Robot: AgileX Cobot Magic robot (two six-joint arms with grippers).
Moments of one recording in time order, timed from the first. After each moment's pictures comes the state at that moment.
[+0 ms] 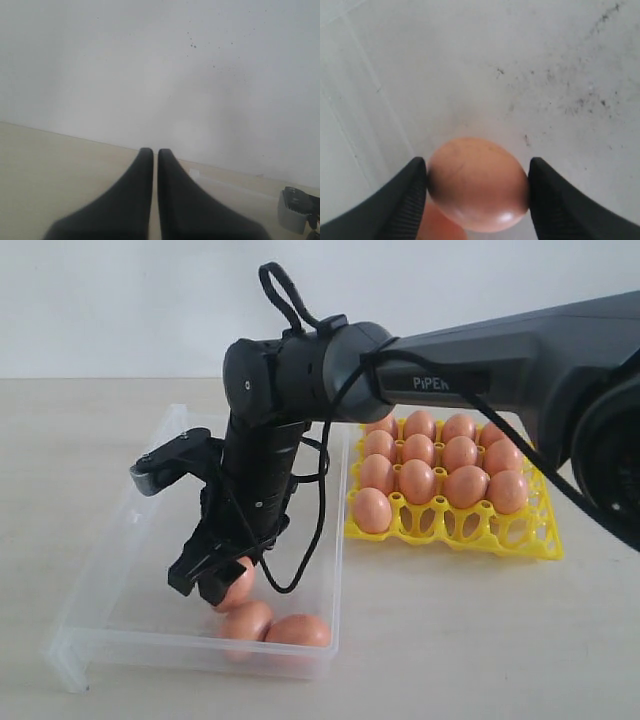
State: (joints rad) left arm 0.05 0.00 0.00 -0.40 0.00 0.18; right arm 0.82 2.23 -1.72 0.30 0.96 -0.42
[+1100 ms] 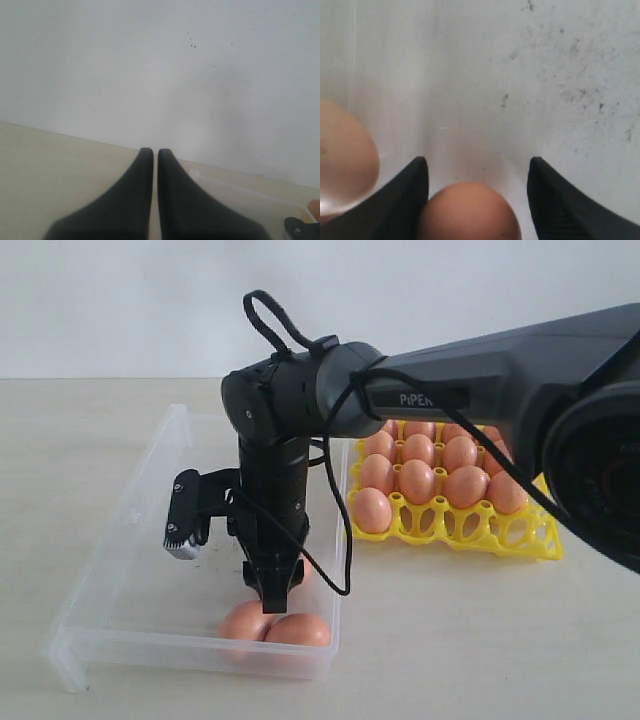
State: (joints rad) left arm 0.05 0.00 0.00 -0.40 0.00 0.18; right arm 0.82 2.27 -1.72 0.06 0.99 -0.90
